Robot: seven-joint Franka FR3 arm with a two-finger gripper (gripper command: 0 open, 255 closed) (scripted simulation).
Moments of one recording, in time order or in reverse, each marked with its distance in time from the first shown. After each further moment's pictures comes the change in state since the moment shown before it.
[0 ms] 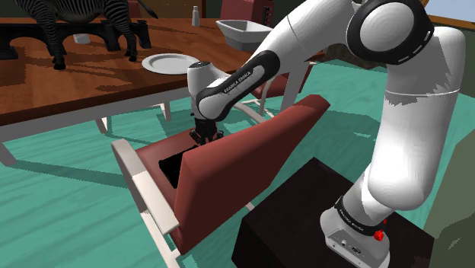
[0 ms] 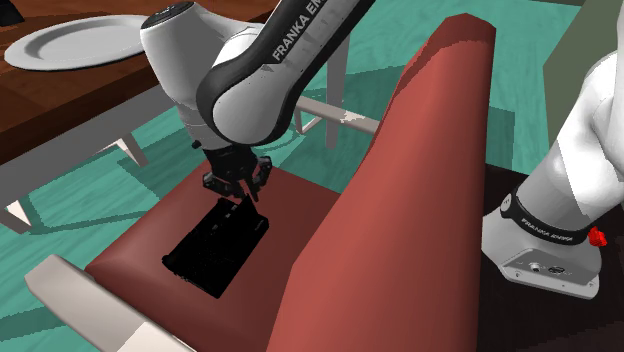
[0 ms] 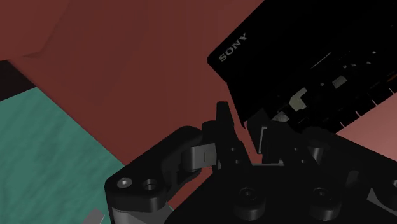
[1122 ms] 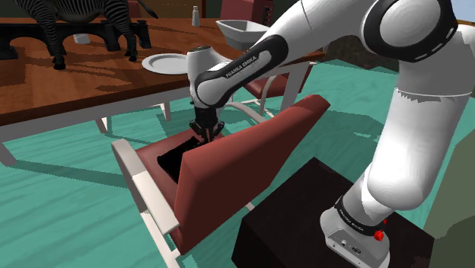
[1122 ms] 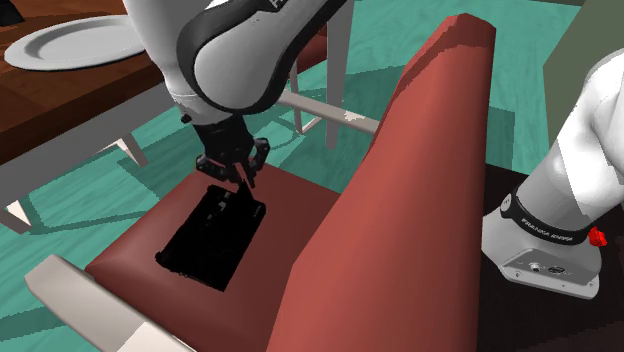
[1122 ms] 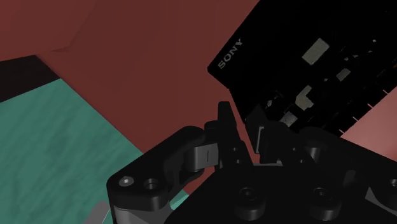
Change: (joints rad) arm -0.015 -0.082 0.019 0.016 0.041 -0.098 -0.026
